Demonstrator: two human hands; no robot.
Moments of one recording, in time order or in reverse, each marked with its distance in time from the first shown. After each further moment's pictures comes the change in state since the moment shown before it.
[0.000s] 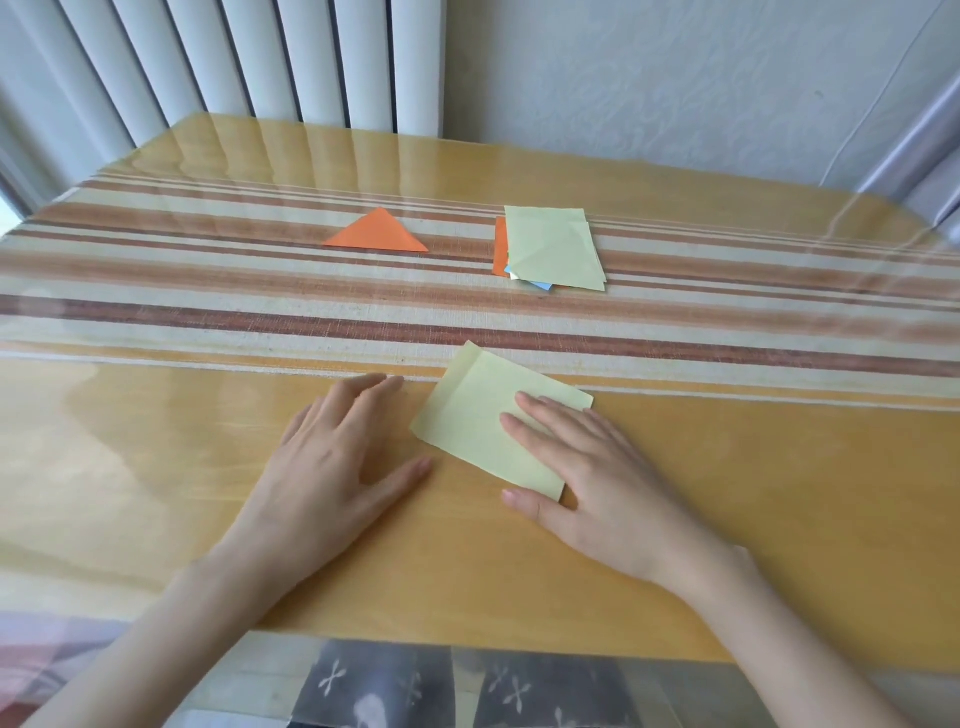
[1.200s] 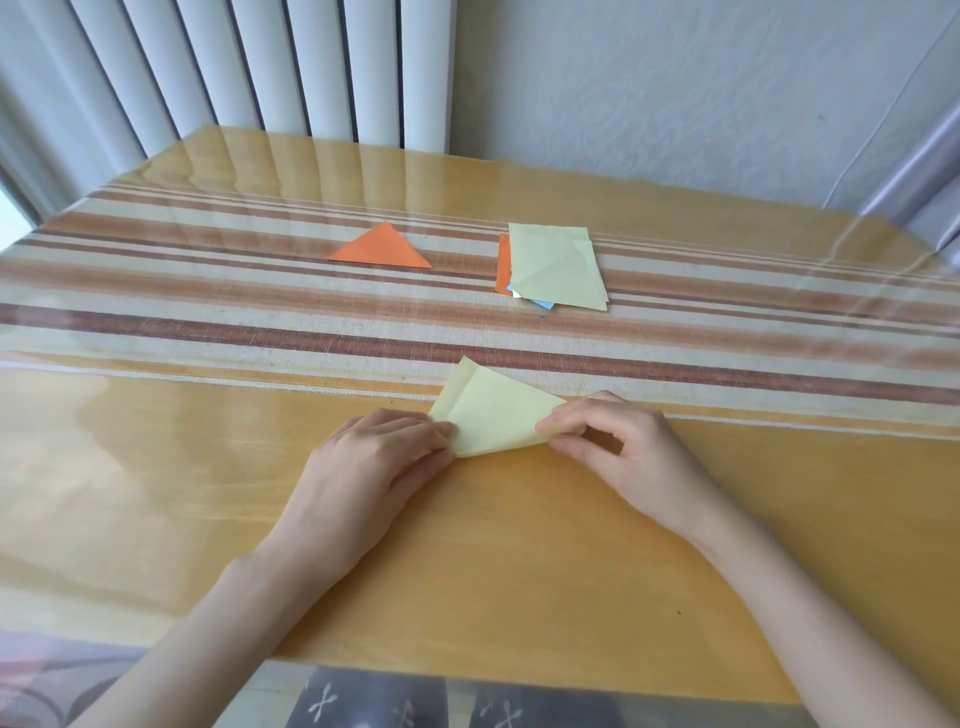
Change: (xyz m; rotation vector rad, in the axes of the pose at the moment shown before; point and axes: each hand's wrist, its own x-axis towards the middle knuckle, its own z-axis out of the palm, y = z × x) left_hand 0.019 0.012 0.016 -0.103 0.085 0.174; right_hand 0.023 0.045 -0.008 0.483 0.313 -0.094
